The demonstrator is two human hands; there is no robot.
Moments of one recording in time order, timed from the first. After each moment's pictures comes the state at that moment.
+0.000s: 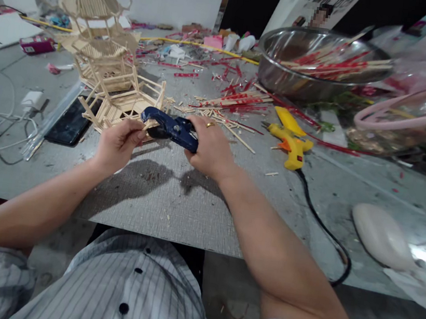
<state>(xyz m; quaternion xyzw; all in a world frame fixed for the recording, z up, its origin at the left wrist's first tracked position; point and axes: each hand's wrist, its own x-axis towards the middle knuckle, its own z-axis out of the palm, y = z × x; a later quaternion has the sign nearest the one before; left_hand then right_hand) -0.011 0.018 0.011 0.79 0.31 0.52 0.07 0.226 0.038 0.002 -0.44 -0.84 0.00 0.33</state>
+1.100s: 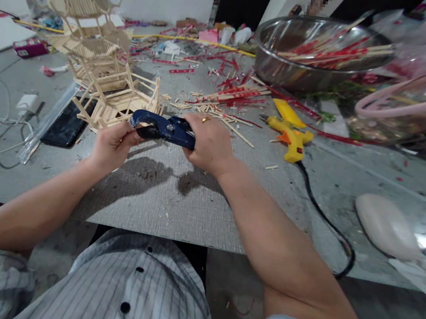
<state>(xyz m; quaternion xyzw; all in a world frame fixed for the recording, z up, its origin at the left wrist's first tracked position) -0.012 0.015 0.015 0.80 0.35 0.47 0.10 0.225 0.032 0.011 -0.45 -0.84 -0.03 0.30</state>
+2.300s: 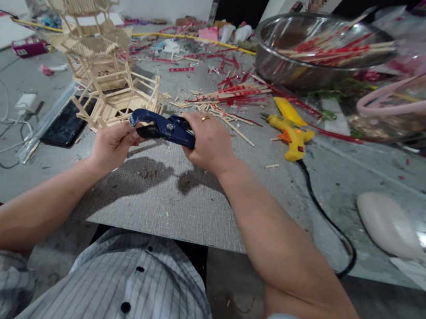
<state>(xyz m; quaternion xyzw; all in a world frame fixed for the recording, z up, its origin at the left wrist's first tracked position) -0.016 0.015 0.012 0.82 0.35 0.45 0.11 0.224 0.030 0.013 -0.46 -0.84 -0.01 0.30</state>
